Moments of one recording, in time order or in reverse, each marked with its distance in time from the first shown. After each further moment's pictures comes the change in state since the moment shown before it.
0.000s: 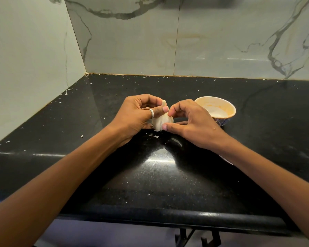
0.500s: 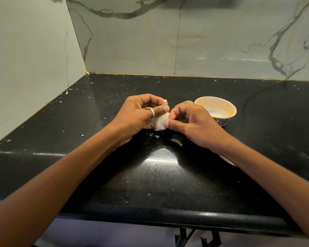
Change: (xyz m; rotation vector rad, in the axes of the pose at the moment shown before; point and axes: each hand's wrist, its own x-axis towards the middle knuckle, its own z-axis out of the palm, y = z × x) left_hand 0.001 0.001 0.000 -0.015 -0.027 0.004; right_hand 0.001 0.001 -0.002 0.022 -0.024 0.027
